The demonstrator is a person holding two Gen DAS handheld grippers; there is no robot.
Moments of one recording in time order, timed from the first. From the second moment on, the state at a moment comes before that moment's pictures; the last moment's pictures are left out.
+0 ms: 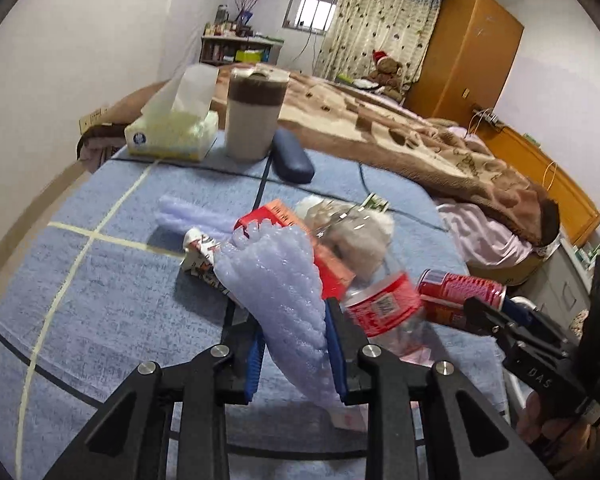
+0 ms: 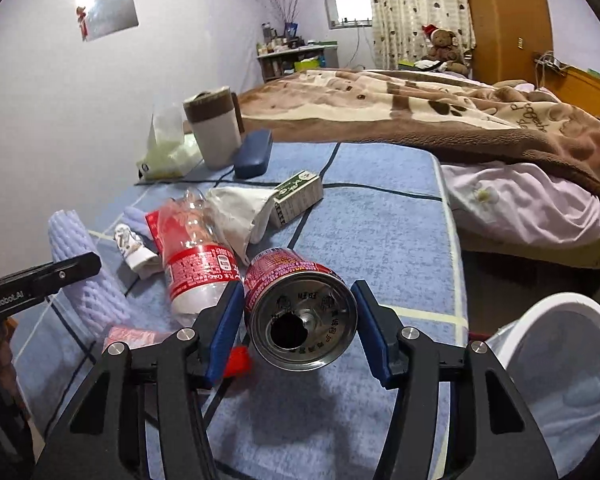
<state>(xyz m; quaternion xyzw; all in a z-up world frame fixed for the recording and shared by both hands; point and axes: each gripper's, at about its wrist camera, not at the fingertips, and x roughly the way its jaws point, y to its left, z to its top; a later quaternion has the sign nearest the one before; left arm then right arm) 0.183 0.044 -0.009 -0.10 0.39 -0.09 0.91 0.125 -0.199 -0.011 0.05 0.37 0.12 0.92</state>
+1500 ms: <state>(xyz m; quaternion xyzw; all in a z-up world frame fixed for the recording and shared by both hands) 0.105 -0.209 0.030 0.04 0.34 -0.31 0.89 0.012 -0.355 0.012 0.10 0.31 -0.10 0.94</state>
